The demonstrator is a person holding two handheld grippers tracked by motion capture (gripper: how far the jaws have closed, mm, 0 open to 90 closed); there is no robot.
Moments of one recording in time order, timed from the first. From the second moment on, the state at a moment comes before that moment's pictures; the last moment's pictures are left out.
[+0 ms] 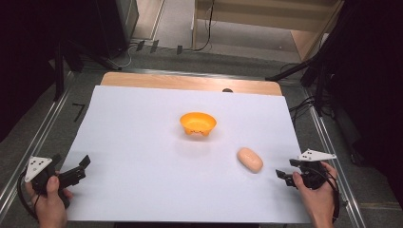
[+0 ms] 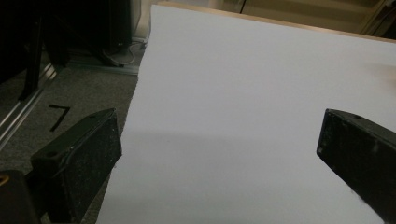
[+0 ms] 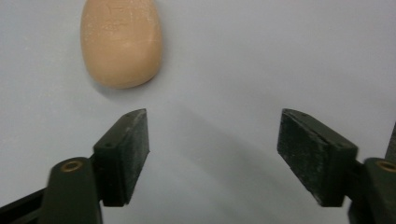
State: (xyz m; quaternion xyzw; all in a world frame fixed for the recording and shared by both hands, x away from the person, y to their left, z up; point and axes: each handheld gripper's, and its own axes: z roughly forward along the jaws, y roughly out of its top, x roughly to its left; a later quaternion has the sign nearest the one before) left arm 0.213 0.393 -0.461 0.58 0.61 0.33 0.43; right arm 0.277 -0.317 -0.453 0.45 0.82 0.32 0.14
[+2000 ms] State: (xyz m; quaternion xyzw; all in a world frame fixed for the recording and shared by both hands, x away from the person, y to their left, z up) left arm 0.213 0.391 -0.461 0.59 0.60 0.33 0.43; right arm 0.343 -0.207 -0.451 0.40 0.89 0.19 0.04
